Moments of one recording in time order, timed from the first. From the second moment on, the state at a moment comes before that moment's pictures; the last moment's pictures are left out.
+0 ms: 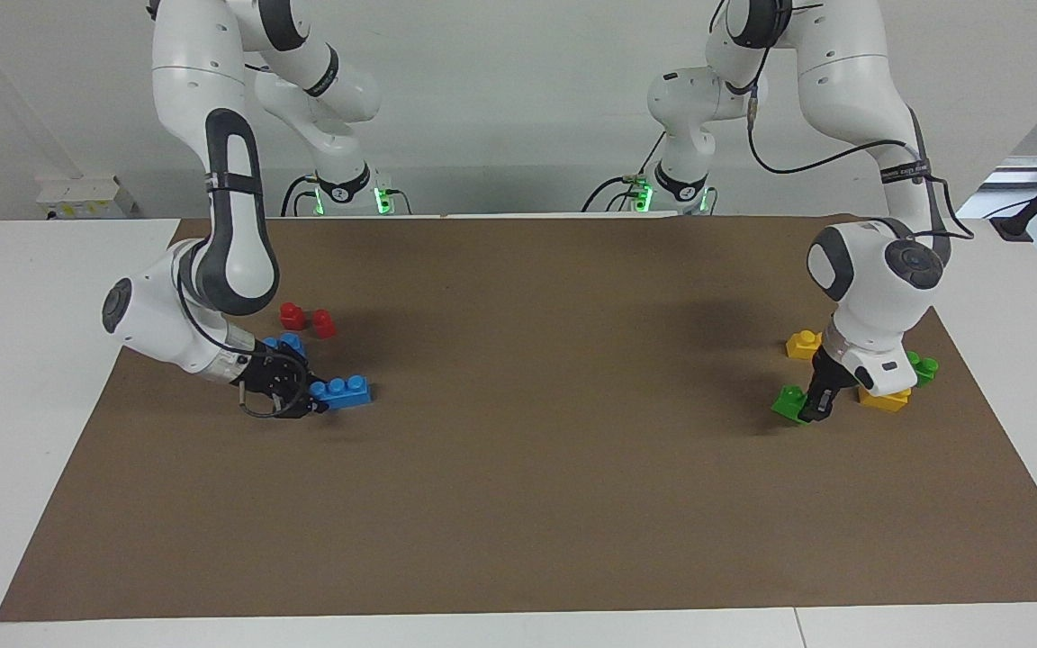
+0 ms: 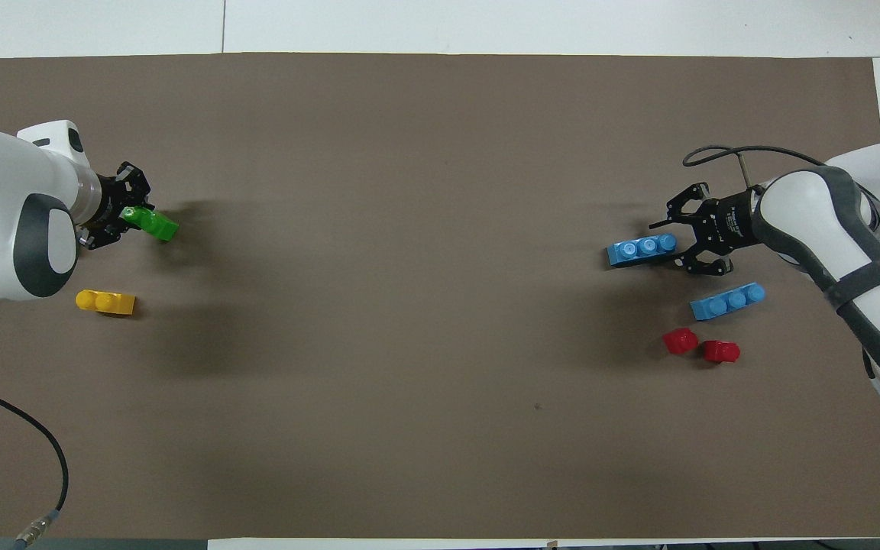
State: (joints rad) left arm 0.06 0.37 -0.03 -1.87 0.04 2.34 -0.93; right arm -0.13 0.39 0.04 -1.90 0.57 2.10 0.85
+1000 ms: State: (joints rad) left arm 0.08 0.39 -0.03 -1.80 0.04 2.36 -0.88; right arm -0.08 0.01 0.04 -1.64 0.16 1.63 0.42
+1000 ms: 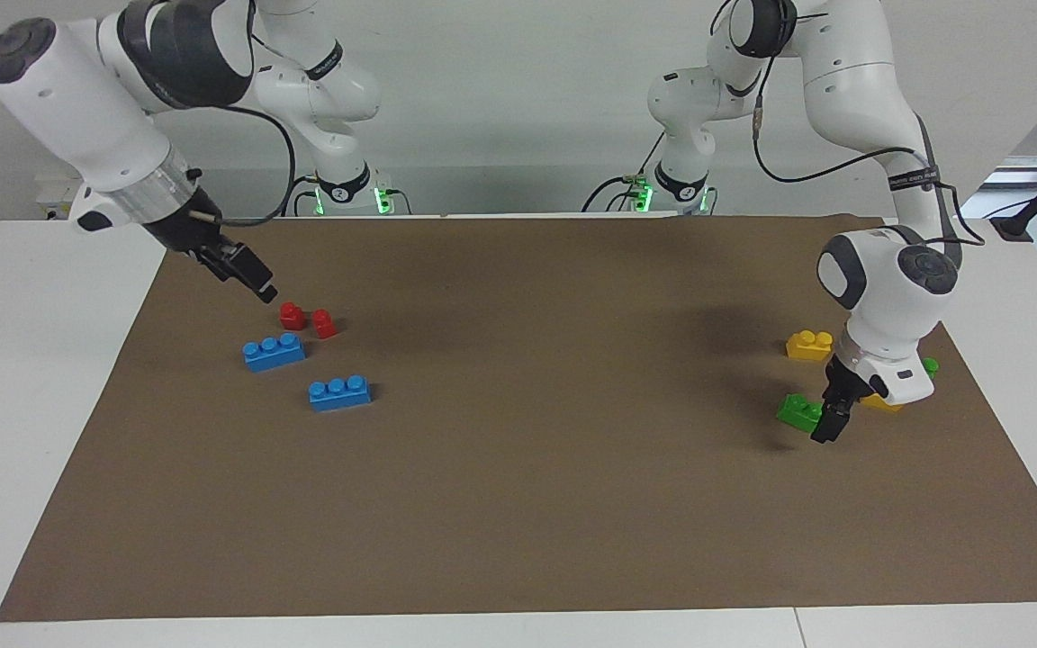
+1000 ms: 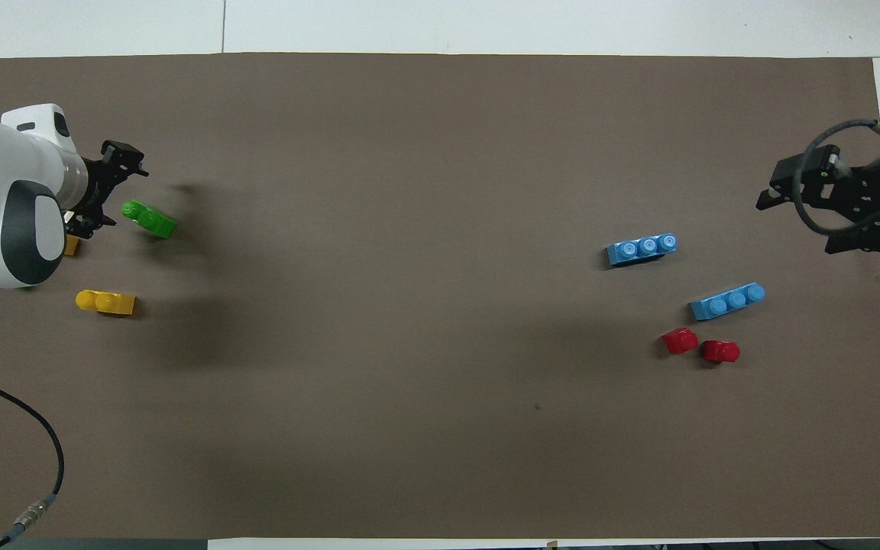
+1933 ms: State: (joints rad) left arm 0.07 0.10 -0.05 -1.71 0.04 1.91 -0.23; right arm -0.05 -0.01 0.05 -1.61 0.00 1.60 0.08
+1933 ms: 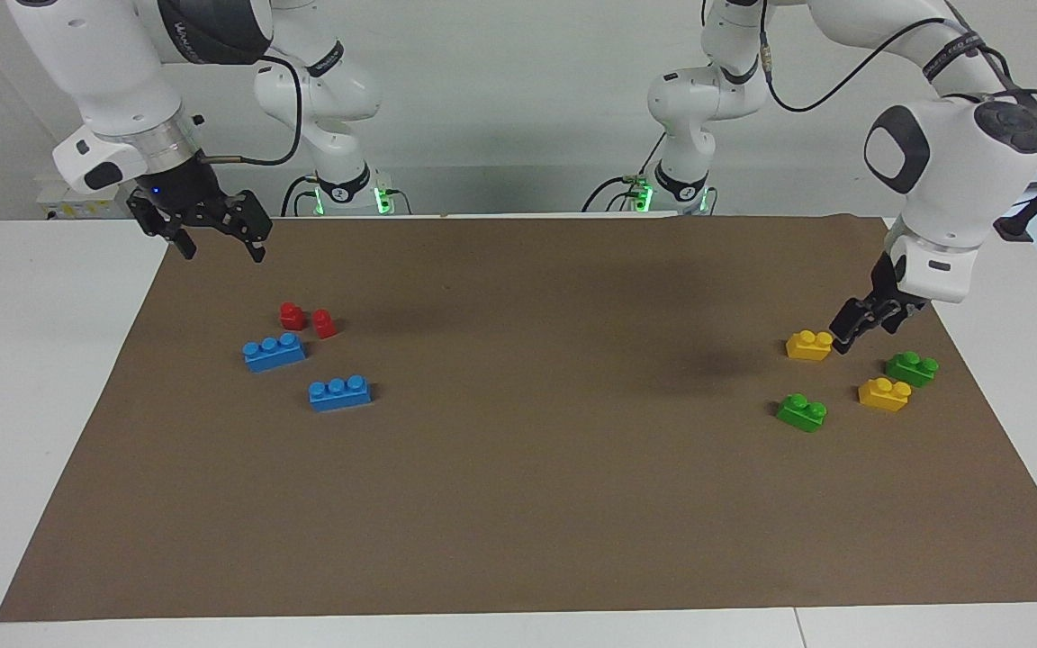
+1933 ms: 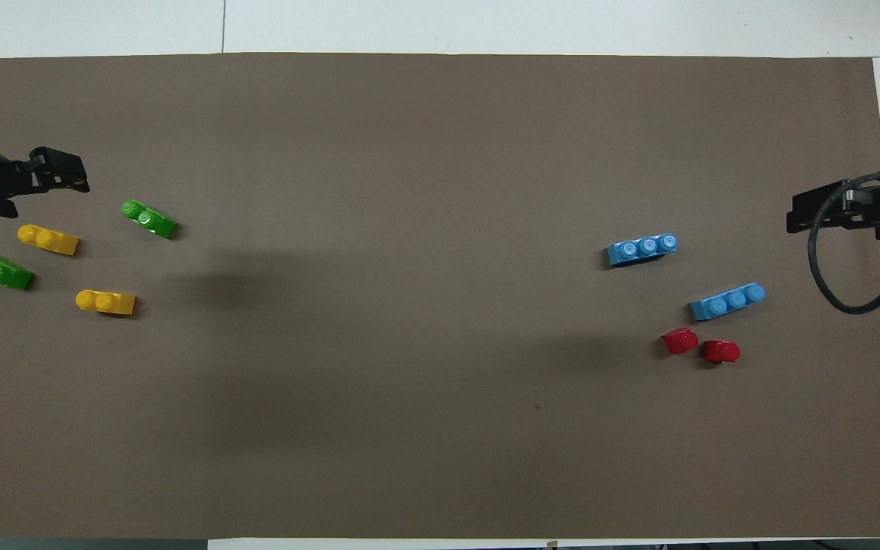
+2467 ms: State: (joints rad) left arm 0.07 -0.02 -0.07 -1.70 0.02 1.68 -0.08; right arm -0.05 -0.01 0.05 -1.61 0.00 1.60 0.07
